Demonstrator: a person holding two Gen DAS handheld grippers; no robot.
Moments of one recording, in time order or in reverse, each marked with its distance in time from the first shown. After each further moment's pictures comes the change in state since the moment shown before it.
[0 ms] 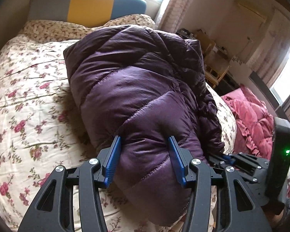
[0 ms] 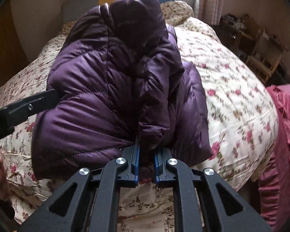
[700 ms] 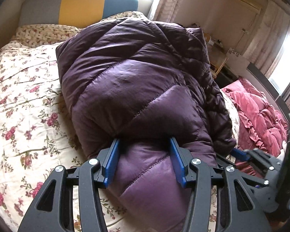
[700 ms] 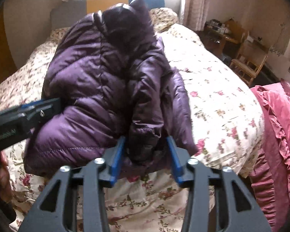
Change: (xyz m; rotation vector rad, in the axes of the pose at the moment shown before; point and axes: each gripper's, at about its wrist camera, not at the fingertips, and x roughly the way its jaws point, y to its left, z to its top) left arm 0.021 0.000 -0.003 0.060 0.011 -0.005; right arm -0.024 0.001 -0.011 0.031 -0.077 -0.125
